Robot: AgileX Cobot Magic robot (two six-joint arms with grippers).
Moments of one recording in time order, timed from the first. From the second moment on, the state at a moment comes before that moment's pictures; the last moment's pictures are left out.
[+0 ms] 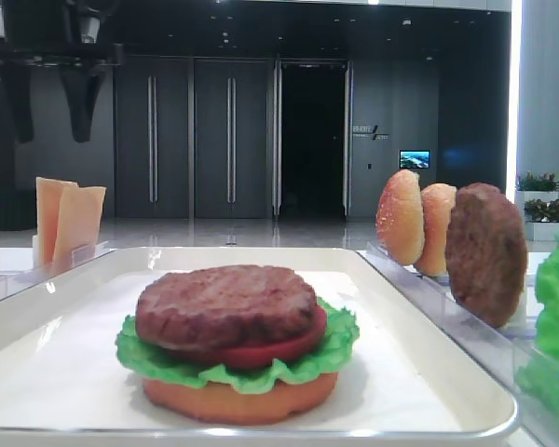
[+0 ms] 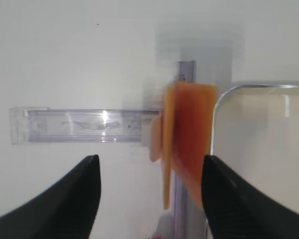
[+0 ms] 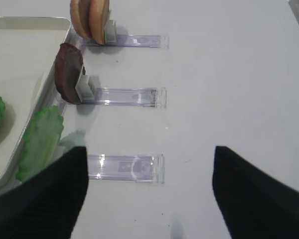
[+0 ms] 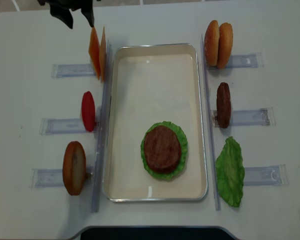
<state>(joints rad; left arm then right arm) -0.22 2.07 -1.94 0.10 1.24 -0.26 0.01 -0.01 -0.50 0.14 1.14 -0.12</state>
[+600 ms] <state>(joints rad) -0.31 2.07 -1.94 0.12 1.24 -0.35 0.01 -0.01 -0.50 0.14 1.14 -0.12</state>
